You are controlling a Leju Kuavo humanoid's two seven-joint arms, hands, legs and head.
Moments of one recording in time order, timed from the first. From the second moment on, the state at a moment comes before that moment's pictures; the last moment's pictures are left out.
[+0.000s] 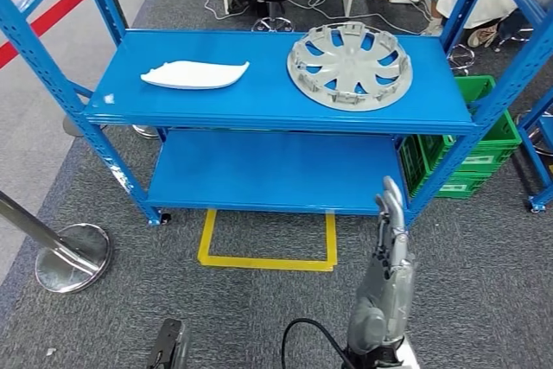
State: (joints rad) left arm -0.10 -0.30 1.12 -0.21 -0.98 0.10 -0.53; right arm 0.11 0.00 0.65 -1.68 0.37 -0.54 -0.55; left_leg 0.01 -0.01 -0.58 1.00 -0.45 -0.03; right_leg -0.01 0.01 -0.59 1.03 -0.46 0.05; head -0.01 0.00
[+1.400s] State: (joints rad) left arm -0.10 -0.28 1.15 -0.20 -0.91 -0.10 -0.47; right arm 0.08 0.00 0.67 -1.65 0.40 -0.51 -0.56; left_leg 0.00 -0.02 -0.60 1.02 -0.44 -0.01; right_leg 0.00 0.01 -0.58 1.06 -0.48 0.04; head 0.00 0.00
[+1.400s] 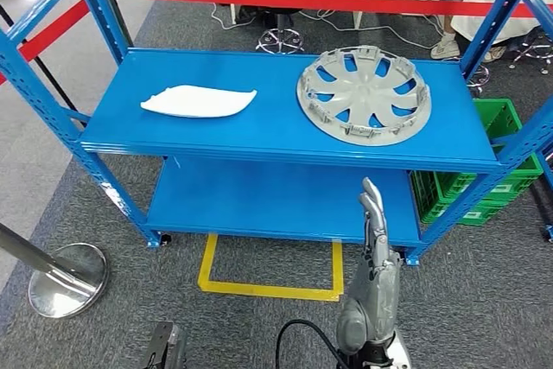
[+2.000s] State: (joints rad) left arm -0.10 -0.28 1.18 -0.20 -0.89 -0.02 -0.47; right arm 0.08 0.00 0.67 -1.65 0.40 -0.52 -0.56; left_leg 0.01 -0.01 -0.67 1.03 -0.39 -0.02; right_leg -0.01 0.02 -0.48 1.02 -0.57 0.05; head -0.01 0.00
